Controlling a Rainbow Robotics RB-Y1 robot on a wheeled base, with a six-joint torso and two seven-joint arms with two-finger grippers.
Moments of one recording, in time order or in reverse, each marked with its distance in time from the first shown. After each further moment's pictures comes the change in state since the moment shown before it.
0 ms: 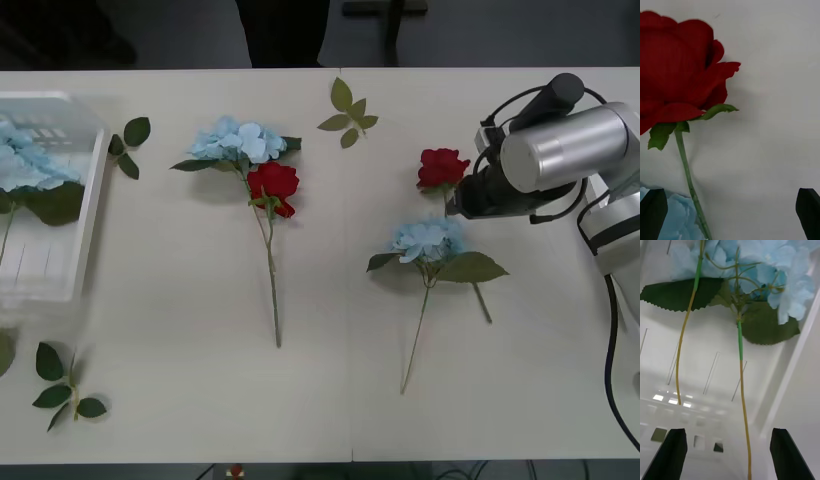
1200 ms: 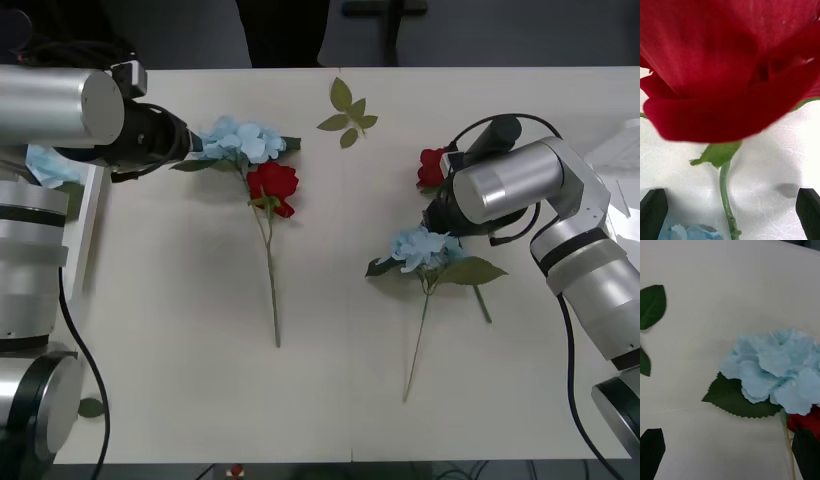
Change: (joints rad) right arm -0.003 0.103 0.077 0.124 0.104 -0.118 0.000; left arm -0.374 -0.507 -0.429 -0.106 -0.590 -0.163 0.241
